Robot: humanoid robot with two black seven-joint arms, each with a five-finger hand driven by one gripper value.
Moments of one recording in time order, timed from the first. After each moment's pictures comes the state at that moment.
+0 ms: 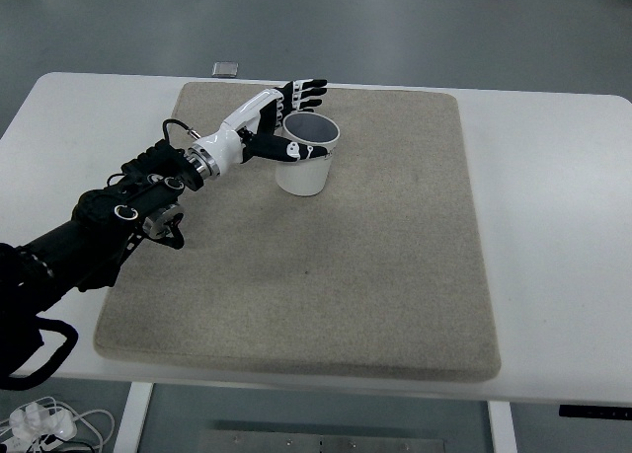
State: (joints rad) left arm -0.95 0.10 -0.39 -0.46 0.65 -0.25 -0.61; right arm 0.01 0.00 -0.01 0.19 -0.04 -0.01 -0.03
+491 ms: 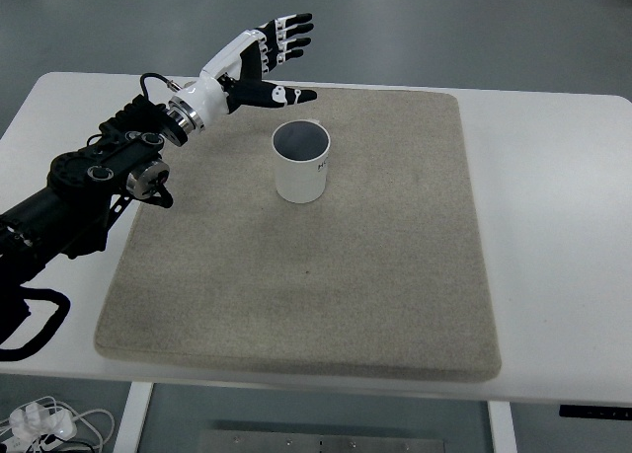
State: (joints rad) left arm -1.03 0.15 -0.52 -0.47 0.64 -0.28 -0.61; right arm 0.01 0.00 -0.01 0.19 -0.04 -0.01 -0.03
